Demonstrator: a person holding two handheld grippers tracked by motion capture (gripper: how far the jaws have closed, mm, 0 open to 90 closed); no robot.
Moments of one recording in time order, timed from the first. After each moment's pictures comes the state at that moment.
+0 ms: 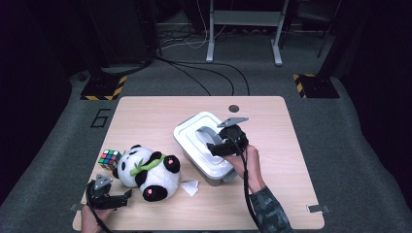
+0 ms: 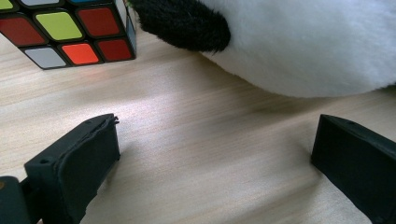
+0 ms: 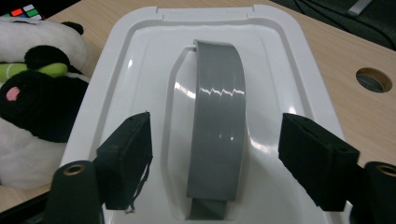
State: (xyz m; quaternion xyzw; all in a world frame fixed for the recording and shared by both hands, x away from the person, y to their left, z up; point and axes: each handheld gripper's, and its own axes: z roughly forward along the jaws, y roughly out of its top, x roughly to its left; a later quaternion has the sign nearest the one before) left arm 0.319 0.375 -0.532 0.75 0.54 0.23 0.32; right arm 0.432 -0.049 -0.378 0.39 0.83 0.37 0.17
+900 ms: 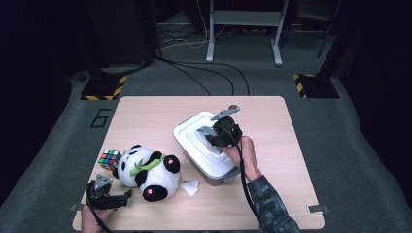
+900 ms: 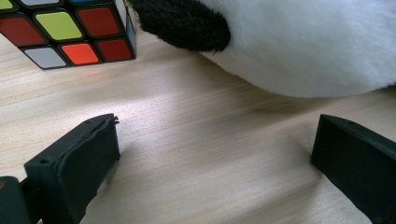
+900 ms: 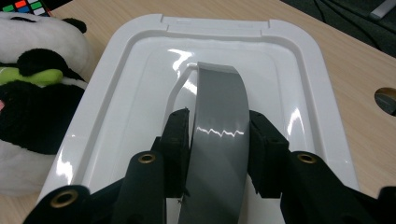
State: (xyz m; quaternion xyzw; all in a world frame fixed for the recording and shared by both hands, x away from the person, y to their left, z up) left arm 0.319 0.375 -0.532 0.75 0.54 0.22 0.32; right arm 0.459 -0.037 -0.377 0.35 0.85 0.36 0.15
